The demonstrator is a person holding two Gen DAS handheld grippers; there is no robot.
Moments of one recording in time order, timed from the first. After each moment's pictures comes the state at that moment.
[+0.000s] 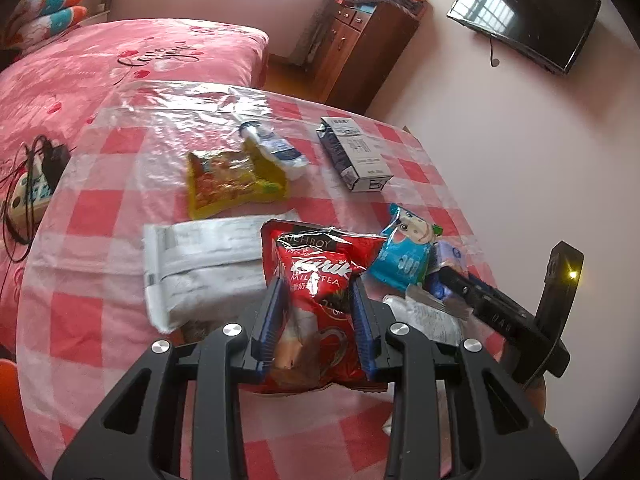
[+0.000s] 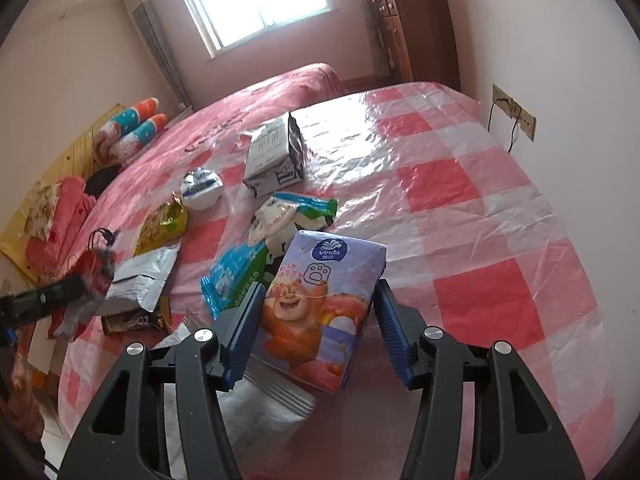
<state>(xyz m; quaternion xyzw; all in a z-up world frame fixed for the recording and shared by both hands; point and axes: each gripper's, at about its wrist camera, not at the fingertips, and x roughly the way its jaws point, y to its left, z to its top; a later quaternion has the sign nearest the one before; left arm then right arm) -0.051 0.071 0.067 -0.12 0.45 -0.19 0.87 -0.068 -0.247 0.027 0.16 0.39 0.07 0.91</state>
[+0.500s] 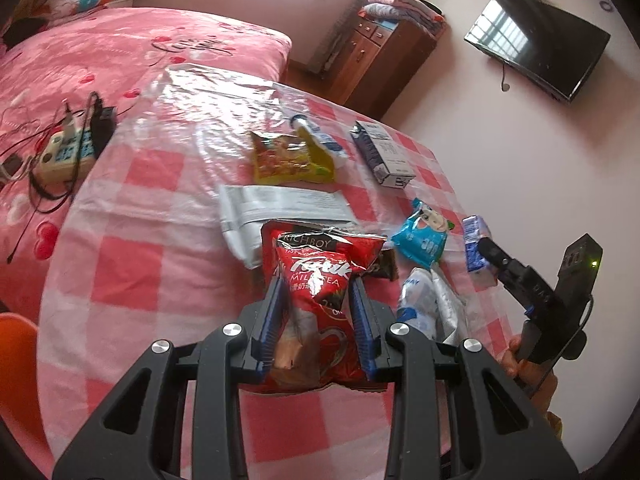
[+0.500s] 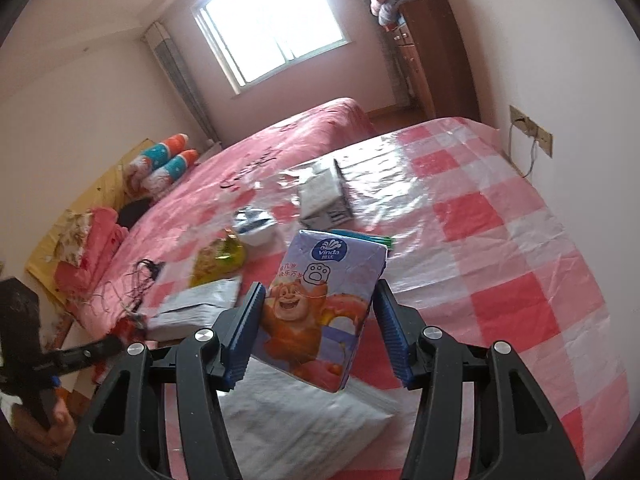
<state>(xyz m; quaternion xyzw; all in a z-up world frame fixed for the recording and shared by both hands) -0.091 0.132 0.055 -0.17 0.44 -0.17 0.87 -0.086 -0.227 0.062 0.20 0.33 0.12 0.91</state>
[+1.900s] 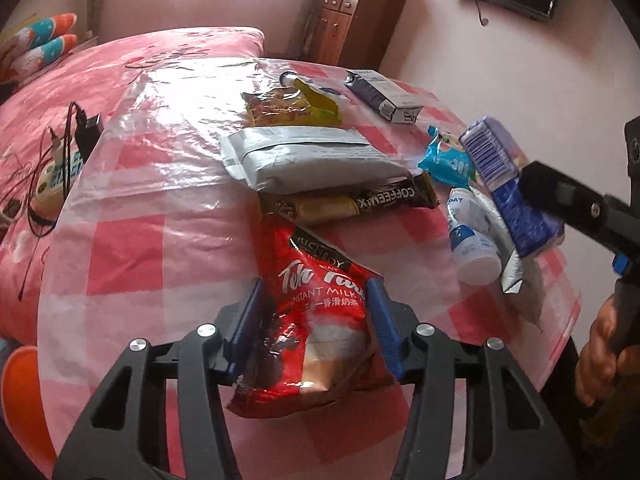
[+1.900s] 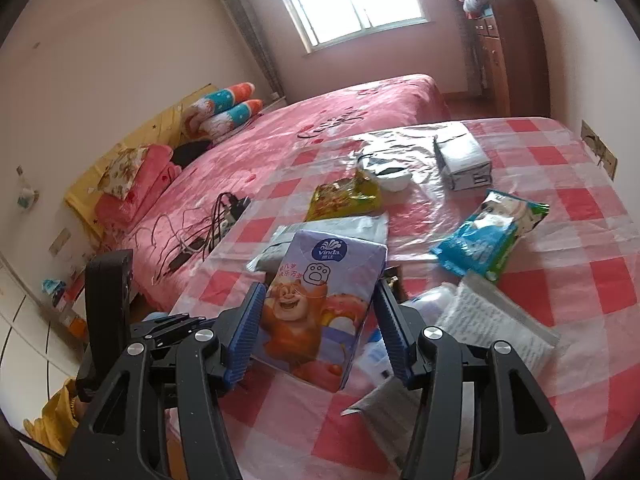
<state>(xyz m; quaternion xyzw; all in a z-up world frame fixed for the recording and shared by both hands) -0.106 0.120 0.007 -0.05 0.44 -0.19 0.88 -0.125 -0.109 0.082 0.12 0.36 0.23 0.89</state>
